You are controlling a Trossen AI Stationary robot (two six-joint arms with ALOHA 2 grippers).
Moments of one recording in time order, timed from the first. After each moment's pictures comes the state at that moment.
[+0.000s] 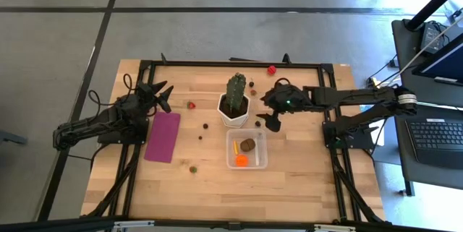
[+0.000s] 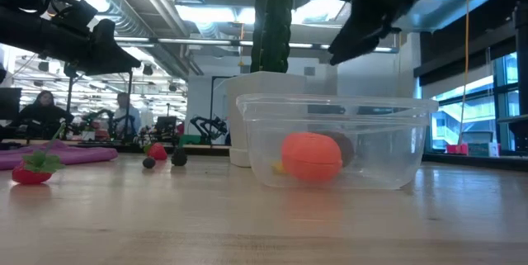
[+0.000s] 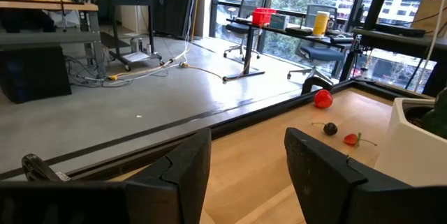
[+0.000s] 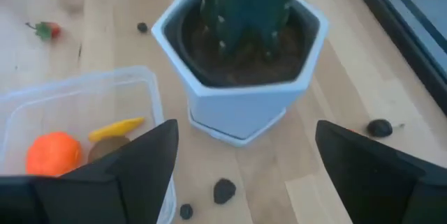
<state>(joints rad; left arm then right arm) 0.32 0.00 0.07 -0.16 -0.57 -0.17 -0.09 1.24 0.89 -0.35 0.12 0.08</state>
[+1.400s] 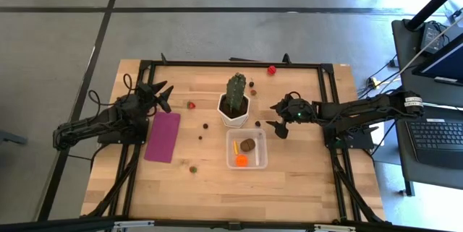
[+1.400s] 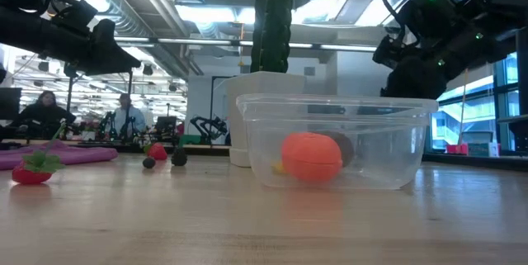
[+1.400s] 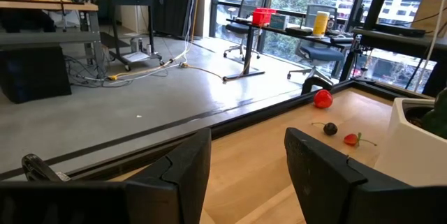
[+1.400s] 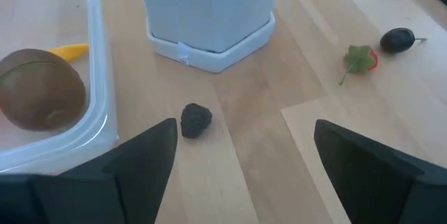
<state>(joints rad) 0.32 0.00 0.07 -0.16 -0.57 -0.17 -0.13 1.17 0.35 0.18 0.14 0.09</state>
